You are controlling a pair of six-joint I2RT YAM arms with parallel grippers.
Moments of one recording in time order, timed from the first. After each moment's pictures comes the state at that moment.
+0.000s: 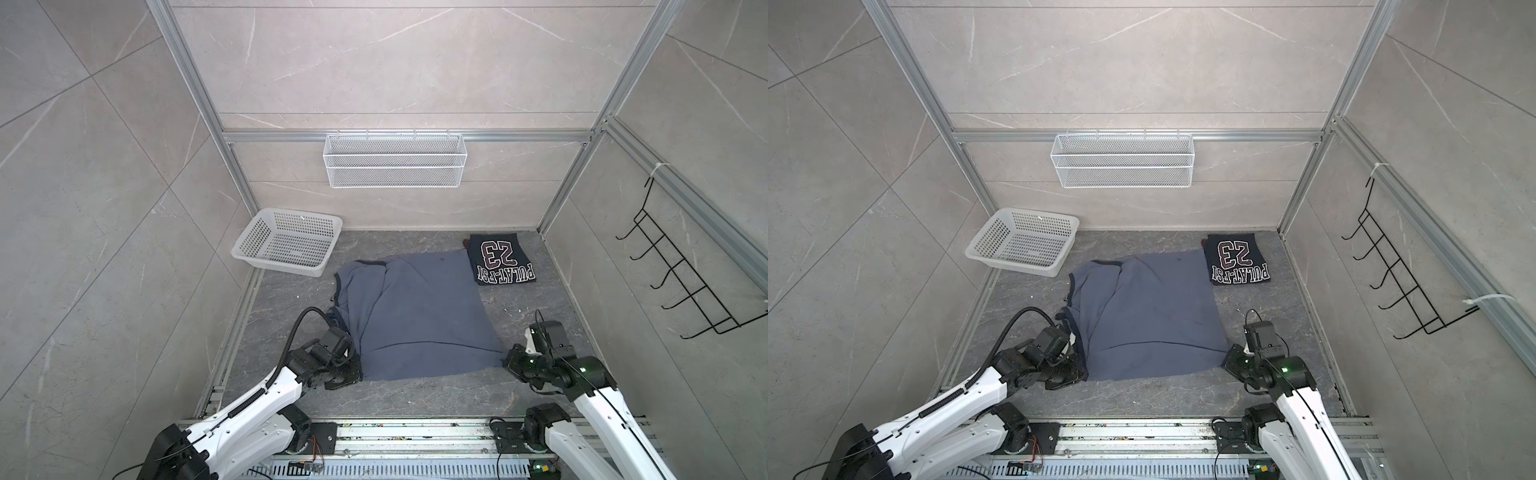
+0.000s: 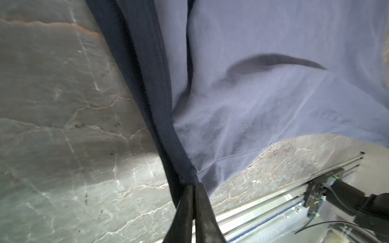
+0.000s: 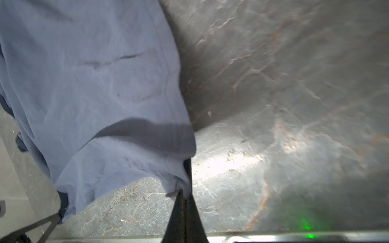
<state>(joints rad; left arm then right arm) -0.70 0.90 0.49 -0.70 0.20 -0.87 0.18 0.61 0.60 -1.08 -0.14 0.77</state>
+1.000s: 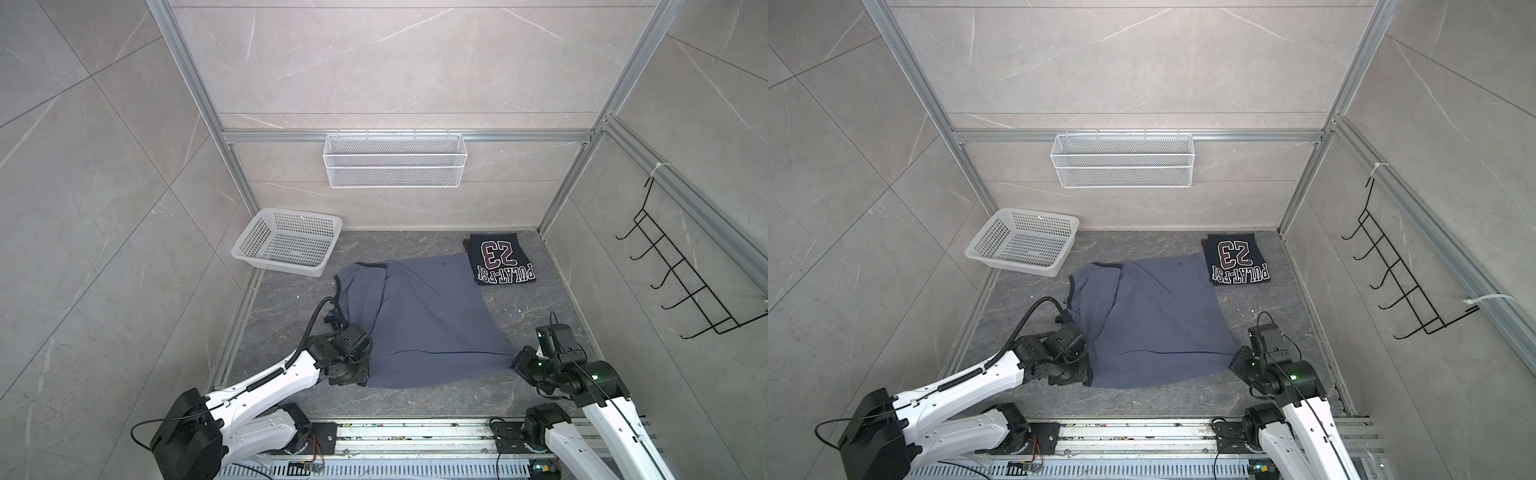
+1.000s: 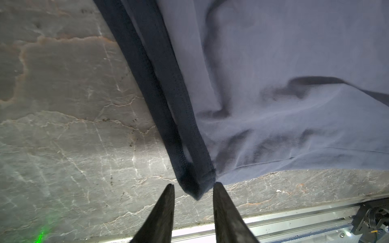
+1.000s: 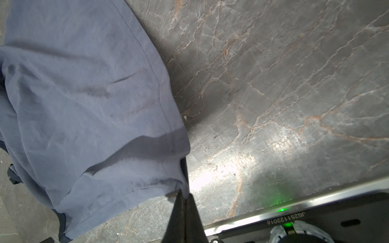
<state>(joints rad) -0.82 1.10 0.65 -0.82 0.03 -0.92 0.18 0.60 0.66 -1.17 -0.04 0.82</state>
